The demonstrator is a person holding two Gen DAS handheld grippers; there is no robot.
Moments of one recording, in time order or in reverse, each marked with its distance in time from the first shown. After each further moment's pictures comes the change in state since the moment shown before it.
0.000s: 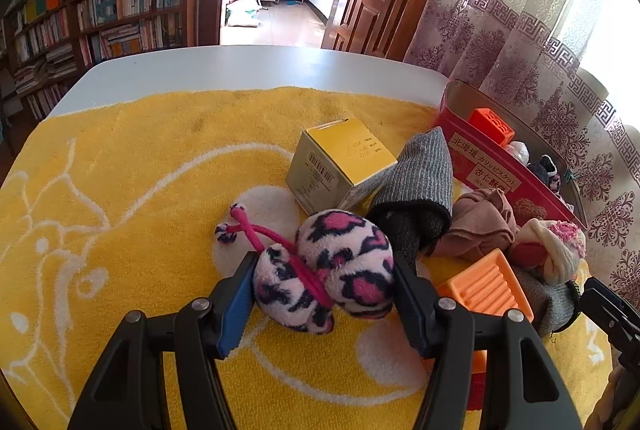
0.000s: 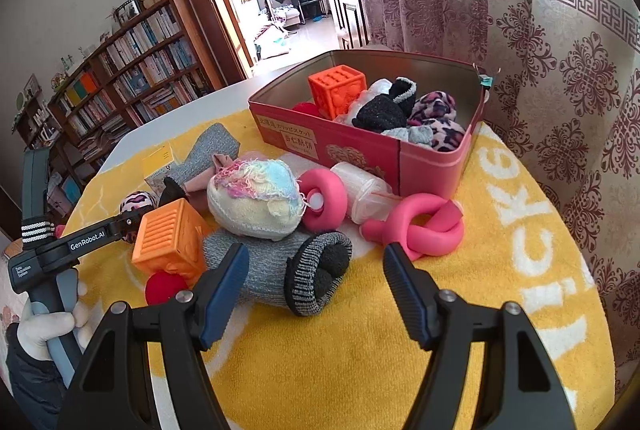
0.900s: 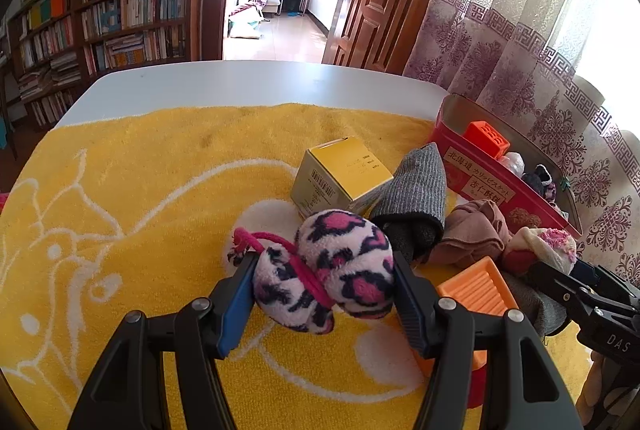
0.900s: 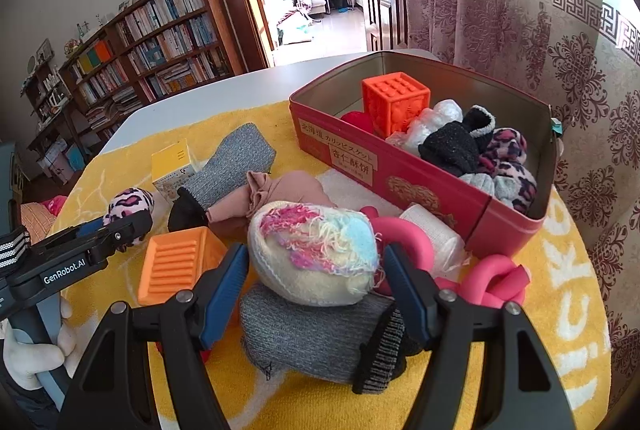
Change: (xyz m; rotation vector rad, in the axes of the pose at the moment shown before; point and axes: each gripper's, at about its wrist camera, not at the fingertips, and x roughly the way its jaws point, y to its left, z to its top) left arm -0.013 -0.001 0.001 0.006 -0.046 0.012; right arm 0.045 0.040 0.029 -0.118 0.046 0.014
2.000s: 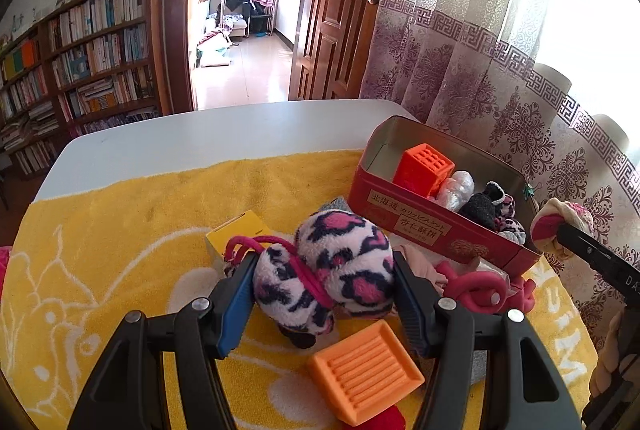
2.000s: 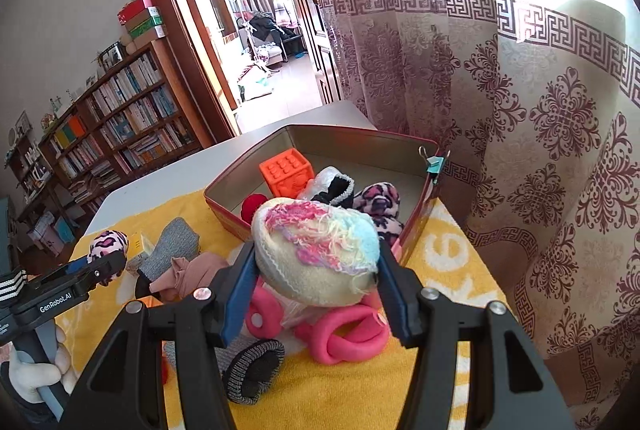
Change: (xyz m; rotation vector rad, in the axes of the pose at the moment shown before) left arm -0.012 -0.080 0.043 0.137 -0.051 -0.042; right arm -0.067 -0.098 0.024 0.186 -0.184 -0.059
